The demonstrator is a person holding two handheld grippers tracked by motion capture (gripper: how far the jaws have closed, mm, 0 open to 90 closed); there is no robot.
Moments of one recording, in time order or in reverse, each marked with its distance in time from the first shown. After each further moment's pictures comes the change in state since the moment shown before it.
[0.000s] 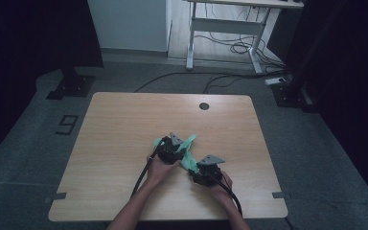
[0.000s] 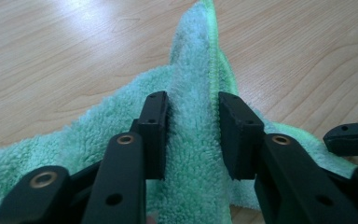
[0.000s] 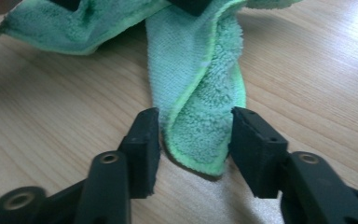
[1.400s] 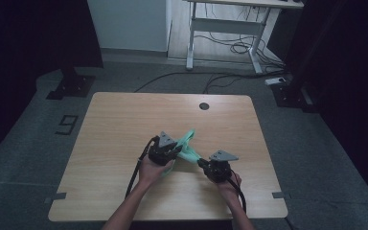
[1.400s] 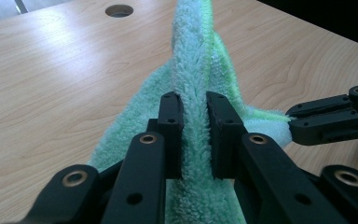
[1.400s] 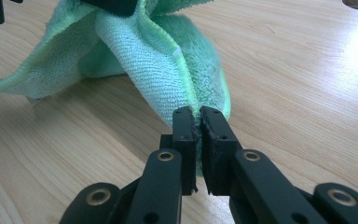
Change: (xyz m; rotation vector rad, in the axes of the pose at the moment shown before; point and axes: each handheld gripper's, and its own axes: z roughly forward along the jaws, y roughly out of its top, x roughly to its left) left arm 0.007 0.001 -0.054 -0.151 -0.105 -0.011; right arm -0.018 0.012 -0.032 -0.118 0.019 0.027
